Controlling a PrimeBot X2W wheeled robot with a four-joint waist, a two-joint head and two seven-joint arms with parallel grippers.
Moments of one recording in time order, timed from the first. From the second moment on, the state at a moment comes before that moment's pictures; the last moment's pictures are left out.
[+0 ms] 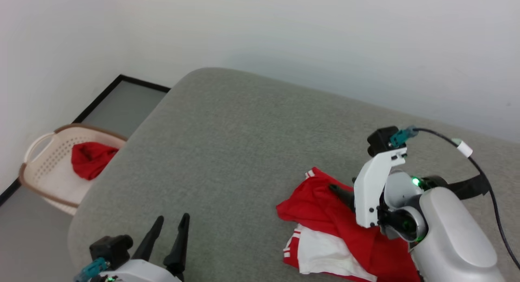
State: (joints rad) left arm -0.08 0.32 -0.33 0.27 -0.74 -0.02 -0.23; right arm -0.52 -0.09 0.26 0.44 0.45 0.13 0.73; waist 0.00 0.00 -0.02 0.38
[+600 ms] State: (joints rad) left arm -0.01 0.38 -0.29 0.21 -0.73 0.02 -0.24; right arm -0.39 -0.28 0.27 0.08 0.58 0.13 0.54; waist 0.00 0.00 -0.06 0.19
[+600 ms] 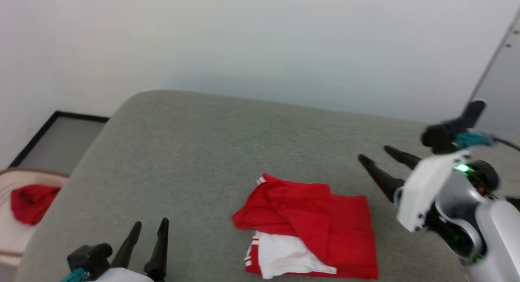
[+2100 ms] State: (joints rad) left arm 0.03 0.38 -0.17 0.18 -0.54 0.04 -0.26; right arm -0.06 -0.36 0.28 0.15 0.39 0.13 -0.14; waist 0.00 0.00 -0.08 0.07
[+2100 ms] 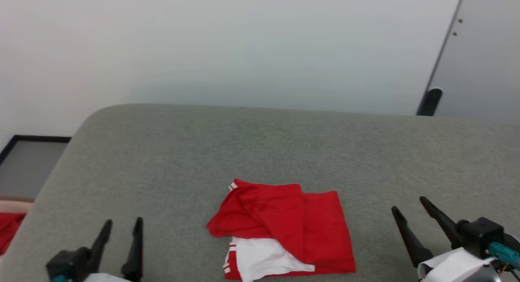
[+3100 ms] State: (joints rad) left arm -0.08 0.31 -0.23 0.17 -0.53 0.02 -0.26; right arm -0.32 -0.47 0.39 0.26 0.57 0.13 0.45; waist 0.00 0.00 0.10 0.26
